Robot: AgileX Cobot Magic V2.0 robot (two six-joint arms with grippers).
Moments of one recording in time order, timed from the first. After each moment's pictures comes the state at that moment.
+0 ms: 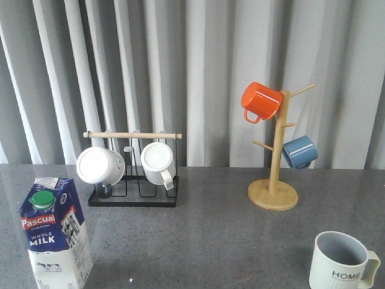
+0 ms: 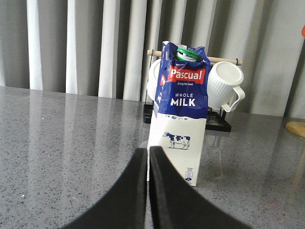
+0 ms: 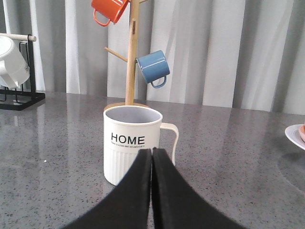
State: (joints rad) left arm -0.01 -0.01 0.02 0.13 0.00 -0.28; right arm 0.00 -0.01 0.03 -0.10 0.02 0.01
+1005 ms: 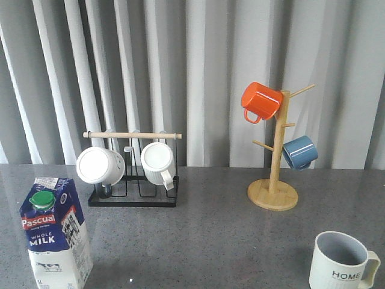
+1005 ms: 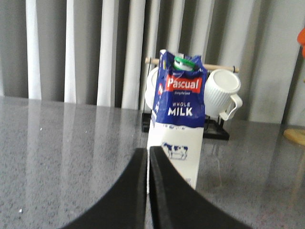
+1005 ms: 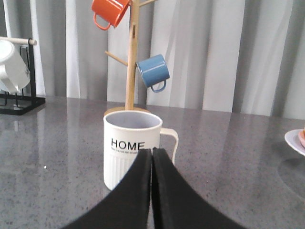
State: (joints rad) left arm -0.01 -0.01 0.03 0.13 -0.05 -0.27; right arm 0.00 -0.01 0.03 -0.10 -0.02 0.01
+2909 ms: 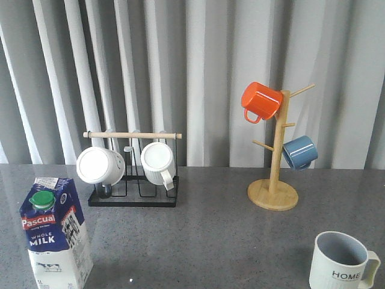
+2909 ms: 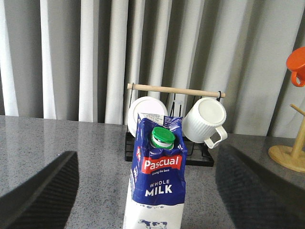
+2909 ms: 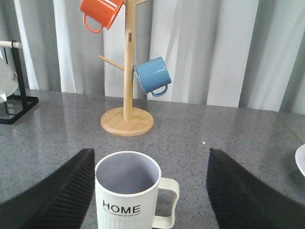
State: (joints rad) left arm -0.07 0.53 -0.46 0.10 0.01 -0.25; right arm 0.00 0.63 -0.42 0.19 0.00 -0.26
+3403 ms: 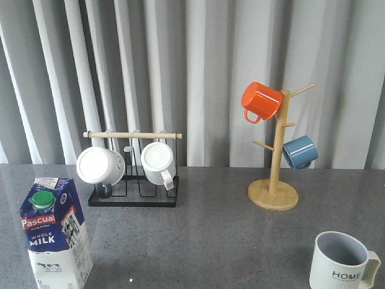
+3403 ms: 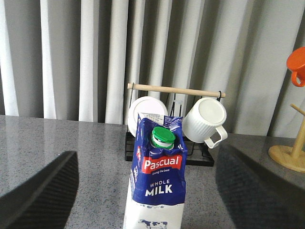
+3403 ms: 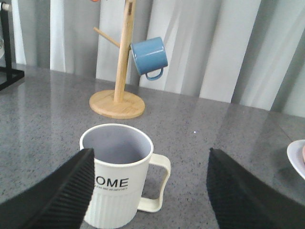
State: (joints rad) left arm -0.07 0.53 -0.46 0.10 0.01 -0.25; right arm 0.00 0.67 -0.24 0.05 -0.25 -0.22
